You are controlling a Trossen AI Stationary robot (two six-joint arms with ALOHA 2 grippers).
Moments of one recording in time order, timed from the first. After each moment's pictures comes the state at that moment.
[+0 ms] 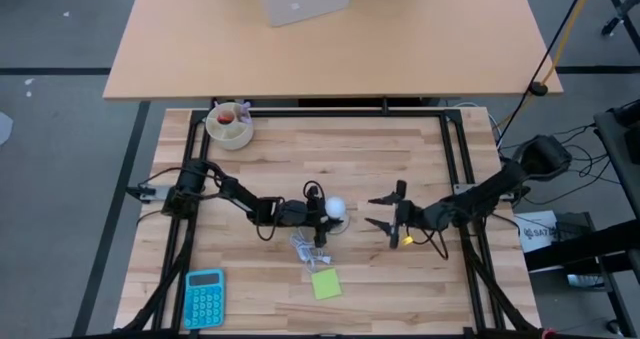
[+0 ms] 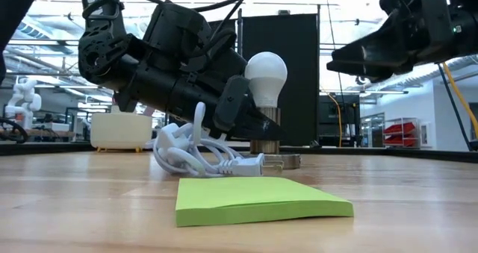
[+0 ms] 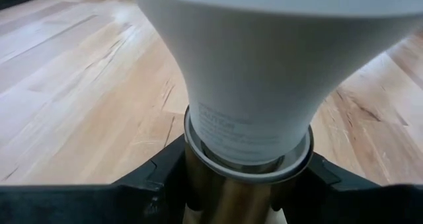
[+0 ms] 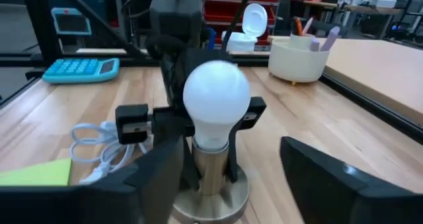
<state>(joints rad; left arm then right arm) -0.12 2.09 0.79 0.93 -0.22 -0.15 0.43 1.31 0.17 0.92 0.62 0.07</state>
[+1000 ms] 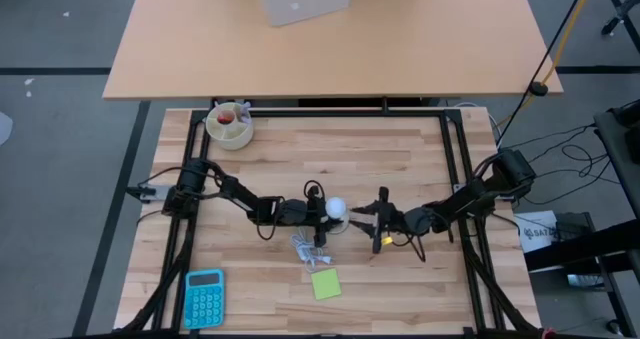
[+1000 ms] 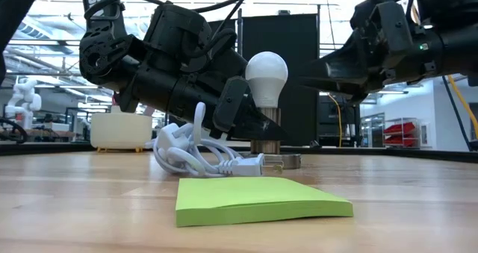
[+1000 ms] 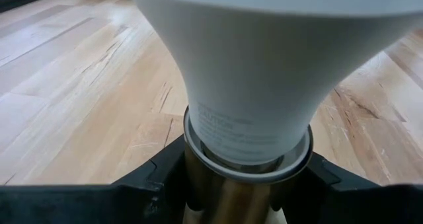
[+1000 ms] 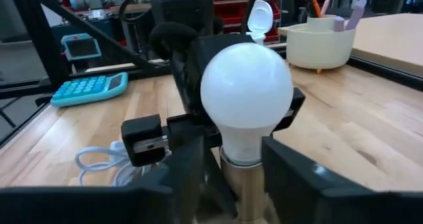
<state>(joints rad) -0.11 2.09 0.79 0.94 -0.20 -0.12 0.37 1.69 0.28 1.22 0.55 0.19</state>
